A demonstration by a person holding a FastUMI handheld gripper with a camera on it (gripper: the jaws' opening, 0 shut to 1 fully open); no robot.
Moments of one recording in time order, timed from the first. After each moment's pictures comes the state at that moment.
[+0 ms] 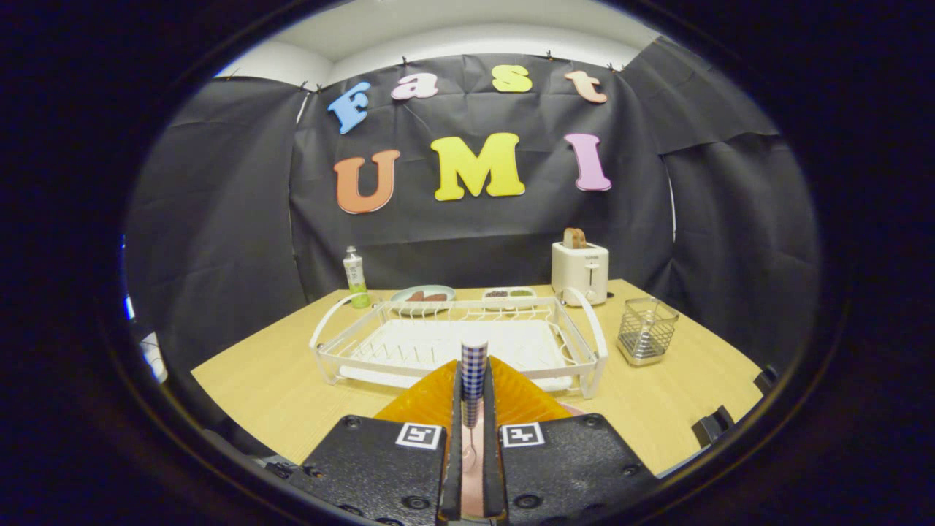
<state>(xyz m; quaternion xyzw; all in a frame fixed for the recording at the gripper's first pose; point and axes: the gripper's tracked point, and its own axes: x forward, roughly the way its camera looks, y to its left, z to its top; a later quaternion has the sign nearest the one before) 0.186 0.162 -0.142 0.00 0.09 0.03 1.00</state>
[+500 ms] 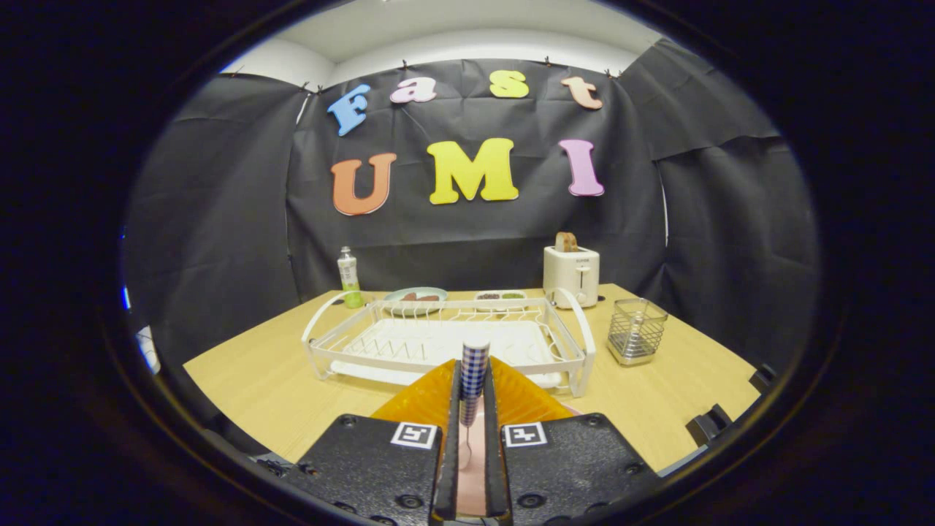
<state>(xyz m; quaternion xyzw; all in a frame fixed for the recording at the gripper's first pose) 0.174 0.153 -0.145 -0.02 0.08 0.02 1.00</state>
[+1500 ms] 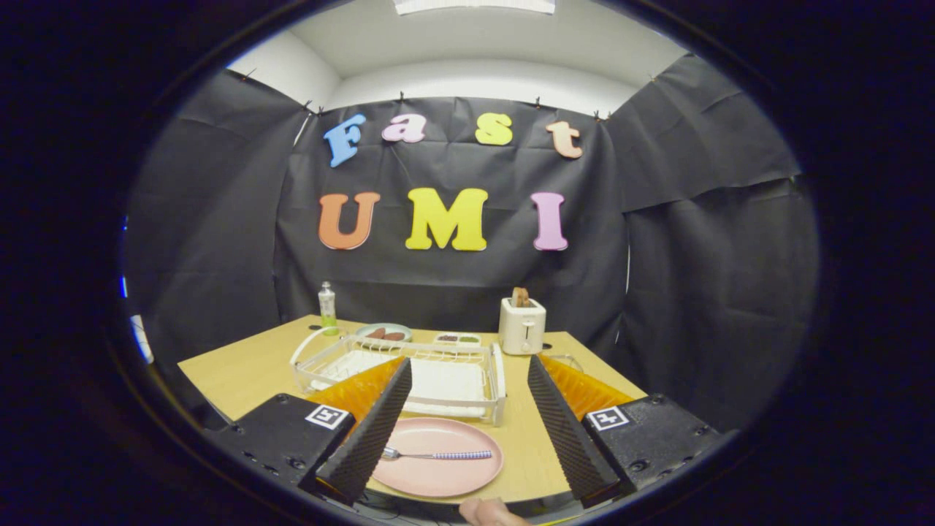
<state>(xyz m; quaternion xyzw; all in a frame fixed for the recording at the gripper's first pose) 0.077 0.081 -0.042 -0.04 -0.01 -0.03 1.00</state>
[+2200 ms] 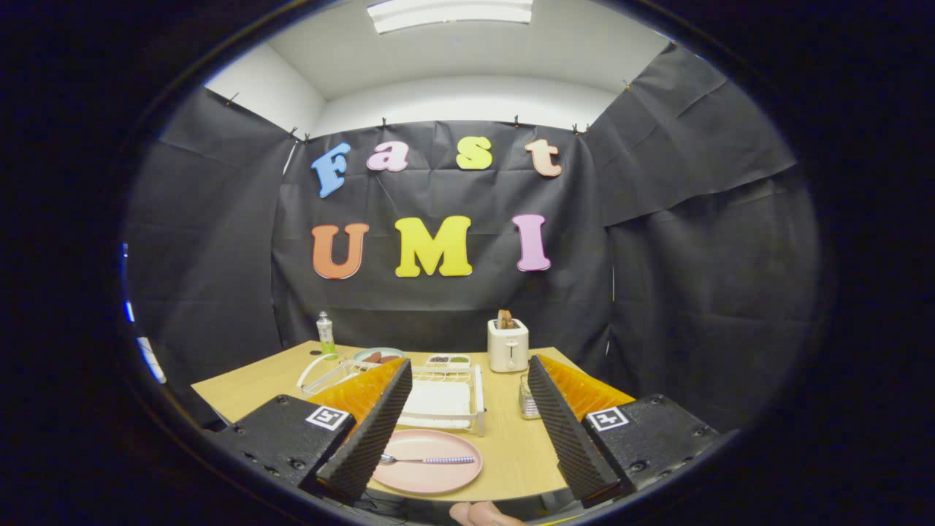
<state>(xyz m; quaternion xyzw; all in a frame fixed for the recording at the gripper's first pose) 0.034 0.056 -0.007 -0.02 -0.03 -0.03 1.00</state>
